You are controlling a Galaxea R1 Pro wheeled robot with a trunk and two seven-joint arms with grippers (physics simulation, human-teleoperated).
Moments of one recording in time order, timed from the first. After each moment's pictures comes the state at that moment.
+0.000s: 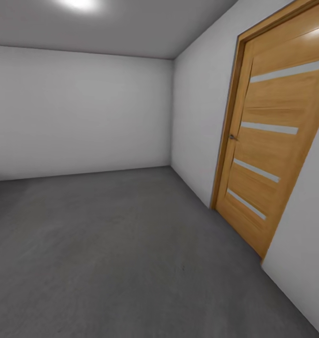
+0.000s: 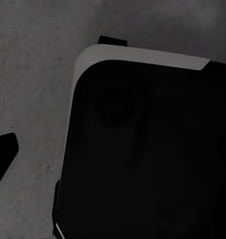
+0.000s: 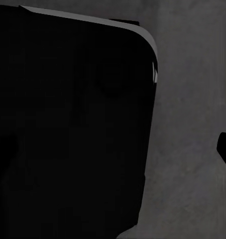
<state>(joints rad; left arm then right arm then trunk) 0.00 0.01 0.01 -0.12 0.18 0.00 0.01 0.00 -0.02 0.01 0.01 0.08 -0.12 0.00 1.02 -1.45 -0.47</state>
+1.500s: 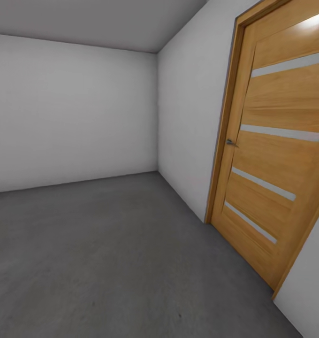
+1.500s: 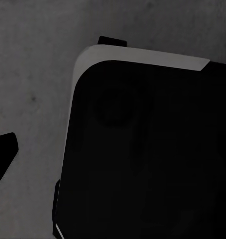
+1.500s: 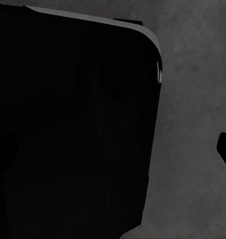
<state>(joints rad) 0.00 0.01 0.01 -0.12 0.18 0.00 0.01 0.00 -0.01 0.01 0.01 0.08 -0.12 0.00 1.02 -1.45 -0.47</state>
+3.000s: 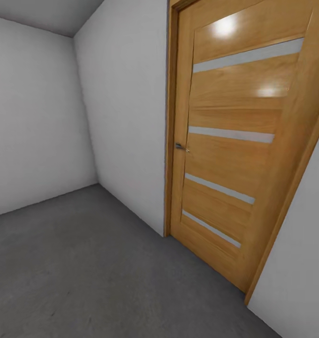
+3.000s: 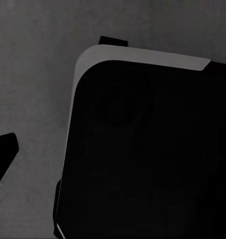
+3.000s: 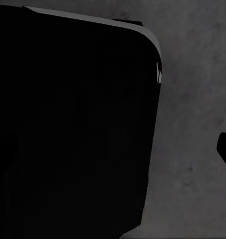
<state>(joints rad) 0.00 0.02 0.01 -0.12 0.18 0.00 0.01 0.00 -0.01 0.01 0.01 0.08 -0.12 0.00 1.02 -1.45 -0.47</state>
